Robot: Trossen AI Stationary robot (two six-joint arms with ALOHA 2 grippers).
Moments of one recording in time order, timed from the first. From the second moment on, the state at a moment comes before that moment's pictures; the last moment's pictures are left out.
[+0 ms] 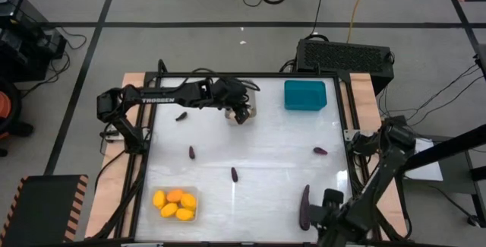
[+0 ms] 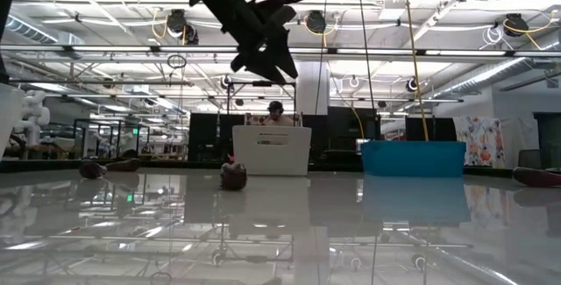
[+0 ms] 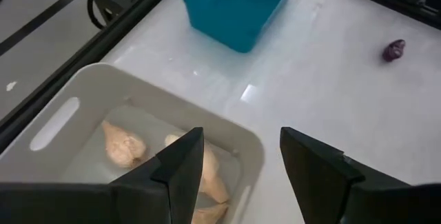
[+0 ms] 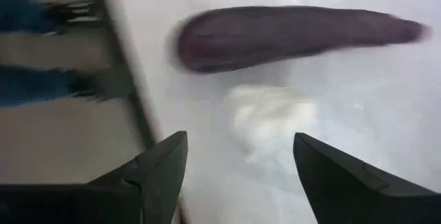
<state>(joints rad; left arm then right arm) 0.26 1.67 1.30 -0.36 -0.08 -0.23 0.99 1.78 1.40 -1.08 0.05 1.28</state>
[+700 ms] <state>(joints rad) 0.21 1.67 1.30 -0.34 -0.16 -0.23 0.95 1.84 1.29 -1.01 -0.03 1.15</state>
